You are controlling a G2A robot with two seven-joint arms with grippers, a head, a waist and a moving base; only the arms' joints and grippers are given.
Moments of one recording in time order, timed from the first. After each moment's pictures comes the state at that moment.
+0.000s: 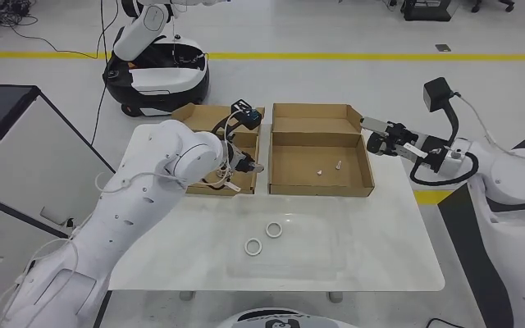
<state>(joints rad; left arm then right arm) 0.81 -1.09 -0.86 -1.79 0.80 0.01 -1.32 -1.40 -0.84 1.67 -2.04 0.20 0.33 0.95</state>
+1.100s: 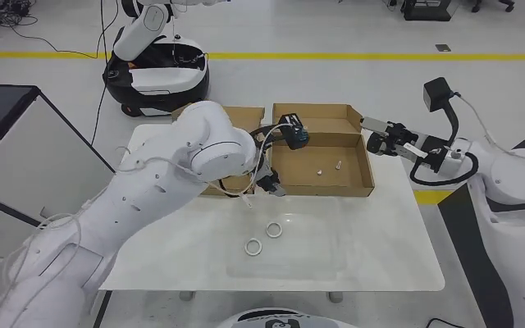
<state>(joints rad) 0.55 -1.17 -0.65 -1.83 0.54 -0.14 -1.54 -1.40 -0.84 1.67 -2.04 0.20 0.33 0.95</state>
